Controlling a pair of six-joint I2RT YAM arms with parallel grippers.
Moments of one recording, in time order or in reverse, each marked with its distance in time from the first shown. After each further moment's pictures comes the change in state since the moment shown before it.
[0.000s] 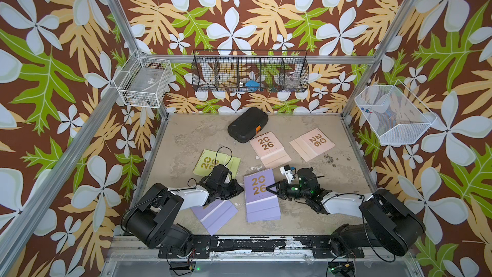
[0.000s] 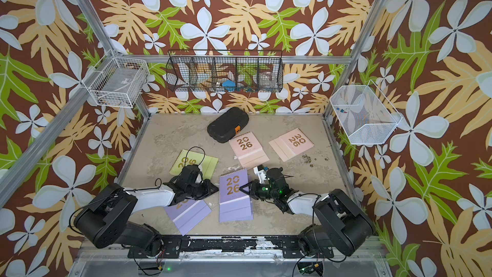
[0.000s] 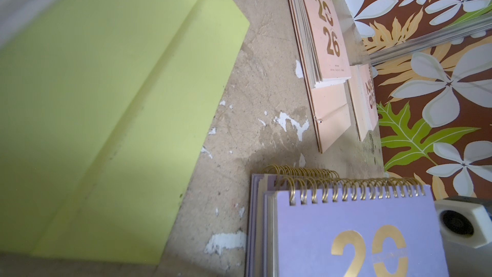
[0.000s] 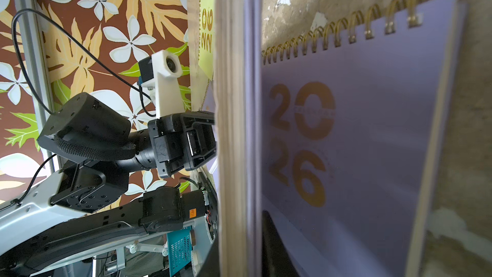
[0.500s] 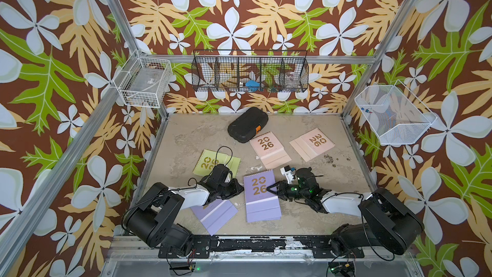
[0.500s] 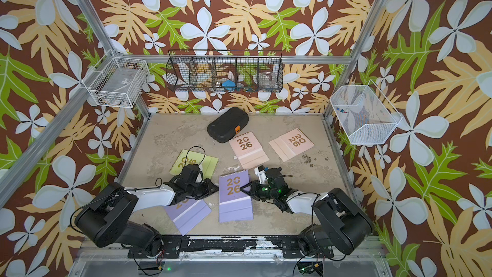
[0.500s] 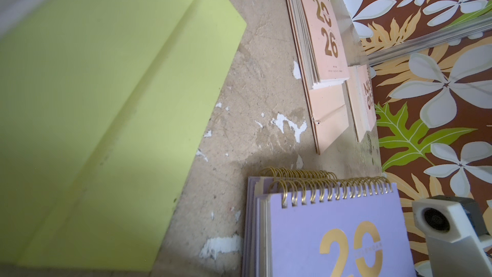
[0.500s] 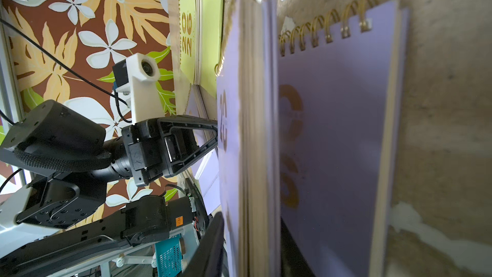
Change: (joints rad) left arm 0.000 0.004 0.009 0.003 0.005 -0.004; right arm 0.000 0.005 0.022 -0.090 0.051 -0.037
